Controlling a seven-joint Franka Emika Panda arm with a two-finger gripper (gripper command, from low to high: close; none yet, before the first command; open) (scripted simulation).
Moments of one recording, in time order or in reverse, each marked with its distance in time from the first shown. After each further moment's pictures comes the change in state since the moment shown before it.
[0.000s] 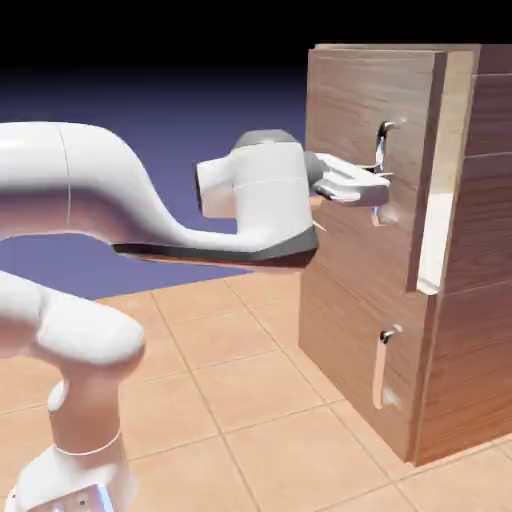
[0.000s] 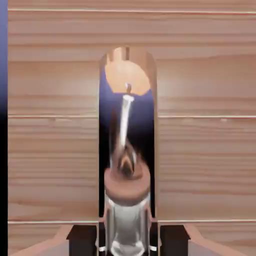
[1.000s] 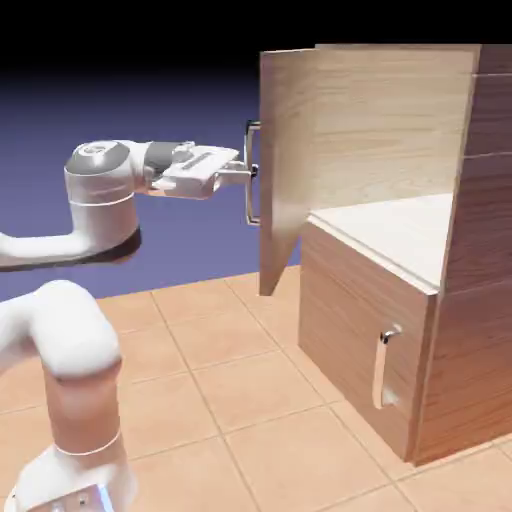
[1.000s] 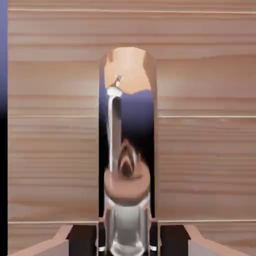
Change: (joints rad) arm -0.397 -0.539 0.955 -0.465 1.240 -0.559 -0.495
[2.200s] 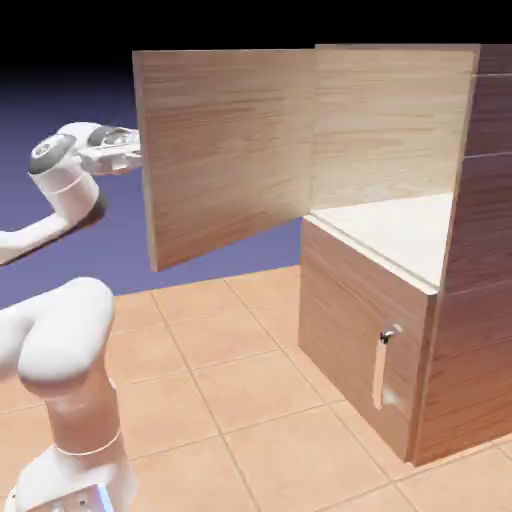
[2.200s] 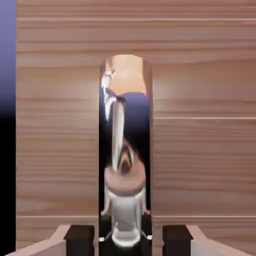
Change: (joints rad) arm -0.541 -0.275 0.795 0.502 1.000 -0.608 -0.384
